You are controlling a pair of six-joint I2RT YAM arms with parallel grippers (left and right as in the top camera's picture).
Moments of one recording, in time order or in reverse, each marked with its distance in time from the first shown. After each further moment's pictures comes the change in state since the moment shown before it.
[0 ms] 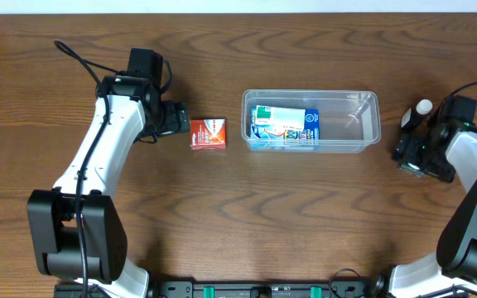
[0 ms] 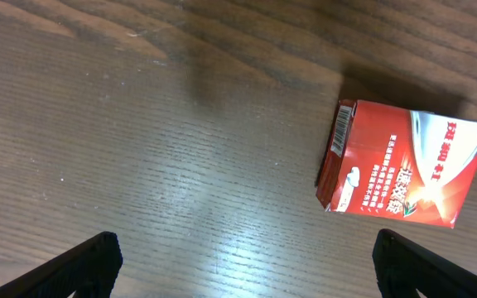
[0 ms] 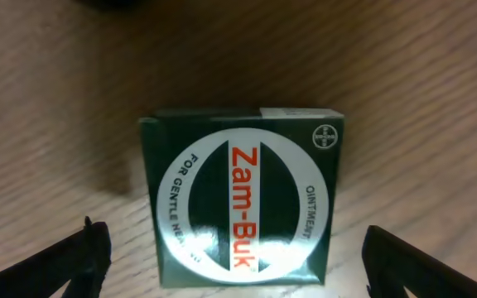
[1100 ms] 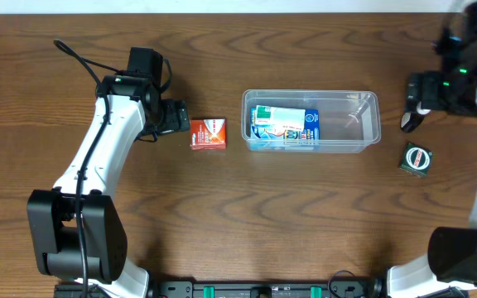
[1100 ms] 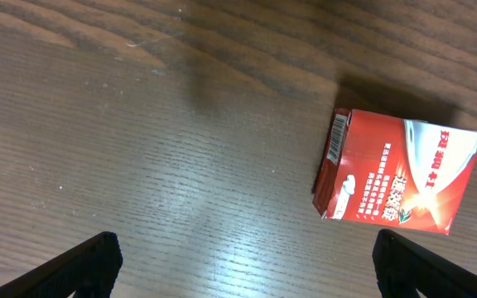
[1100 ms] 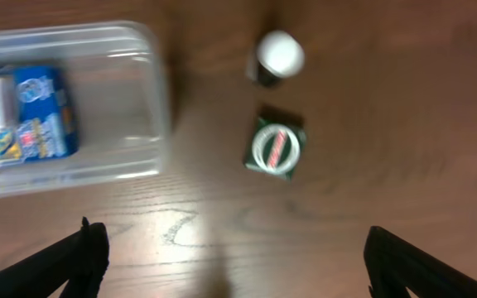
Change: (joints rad) left arm 0.000 0.000 0.000 0.018 0.000 0.000; right arm 0.166 -0.013 0.897 -0.872 0.014 -0.104
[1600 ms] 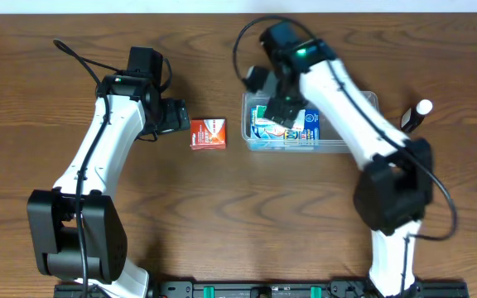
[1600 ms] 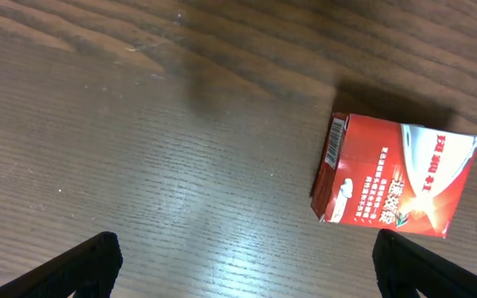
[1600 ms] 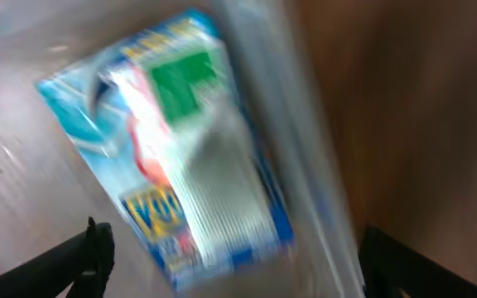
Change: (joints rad) left arm 0.000 0.000 0.001 0.005 0.000 -0.002; right arm 0.632 0.363 0.039 0.316 0.018 -0.648
